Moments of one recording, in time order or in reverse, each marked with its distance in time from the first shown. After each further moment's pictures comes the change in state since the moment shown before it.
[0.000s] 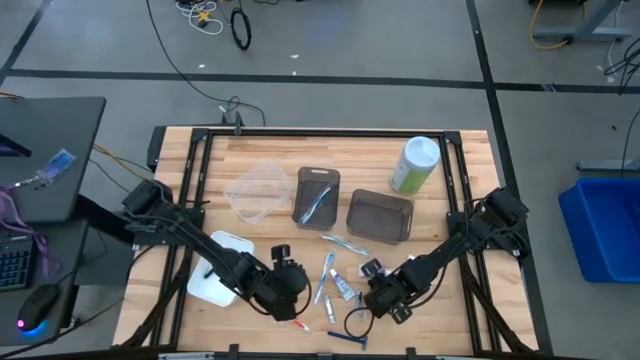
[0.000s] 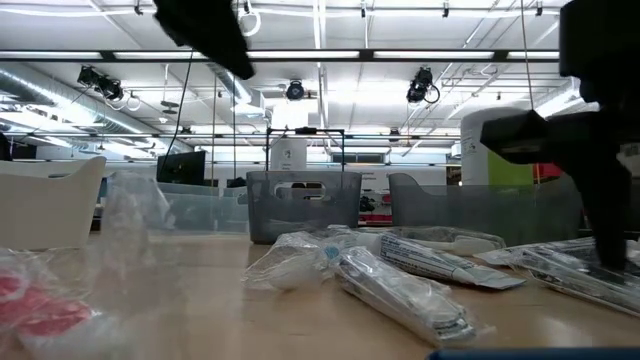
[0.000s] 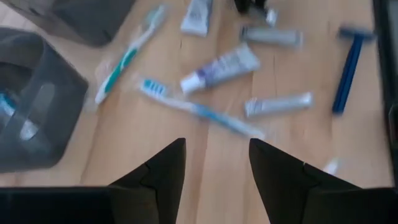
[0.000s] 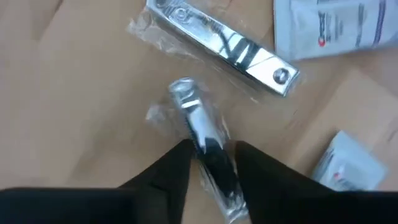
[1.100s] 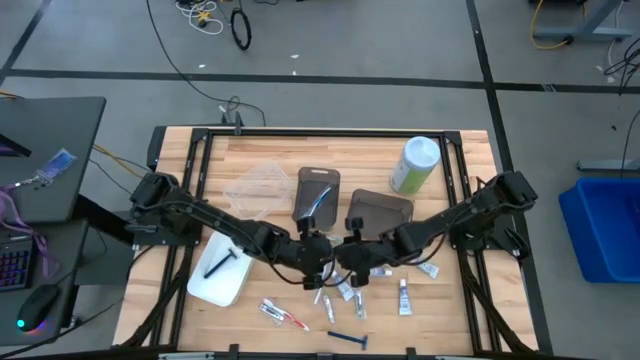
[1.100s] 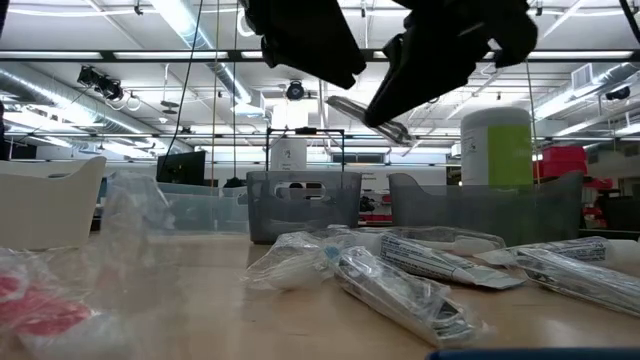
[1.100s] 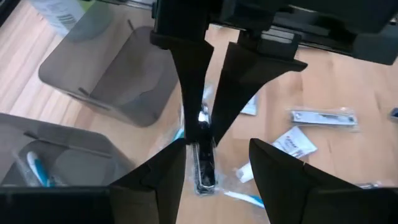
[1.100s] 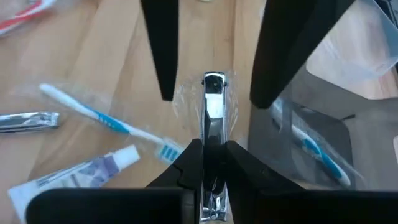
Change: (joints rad) left arm 0.236 0.003 -0.005 0.224 0.064 0.304; right arm -0.236 -0.161 0.069 0.194 0.333 -0.039
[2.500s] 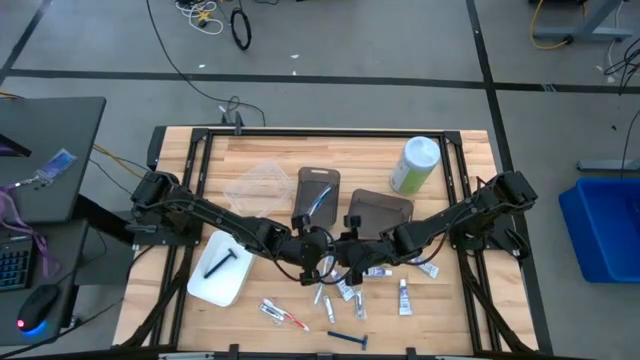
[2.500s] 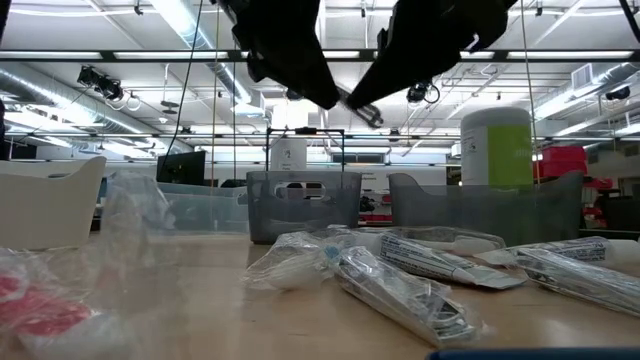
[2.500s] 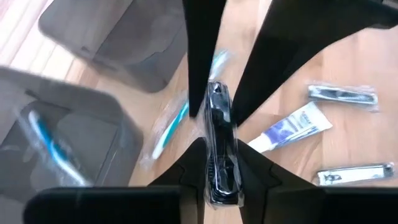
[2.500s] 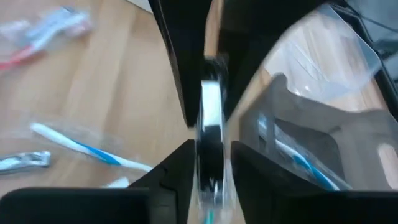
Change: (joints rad) left arm 0.020 0.000 0.000 -0.120 0.033 -0.105; right arm -0.004 -0.001 0.000 0.077 0.053 0.024
